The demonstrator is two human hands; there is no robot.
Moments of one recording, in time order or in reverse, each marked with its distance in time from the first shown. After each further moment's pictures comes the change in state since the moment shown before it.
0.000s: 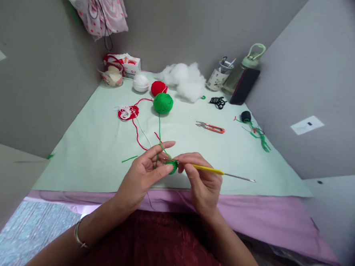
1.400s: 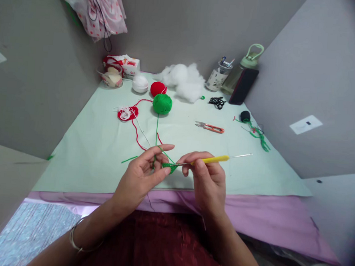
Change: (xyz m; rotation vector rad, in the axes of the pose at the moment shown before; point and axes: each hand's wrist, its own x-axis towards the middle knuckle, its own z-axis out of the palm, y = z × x) left_hand -0.005 0.006 -0.007 0.238 0.016 0.061; right_hand 0.003 -0.003 -0.008 0.274 0.056 0.265
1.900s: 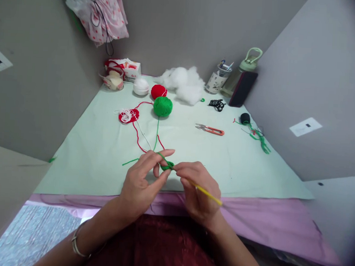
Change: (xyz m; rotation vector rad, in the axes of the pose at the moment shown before) left_hand -0.002 0.003 0.007 0.411 0.146 0.375; right_hand -0.008 -0.006 -0.002 -0.694 -0.228 -0.579
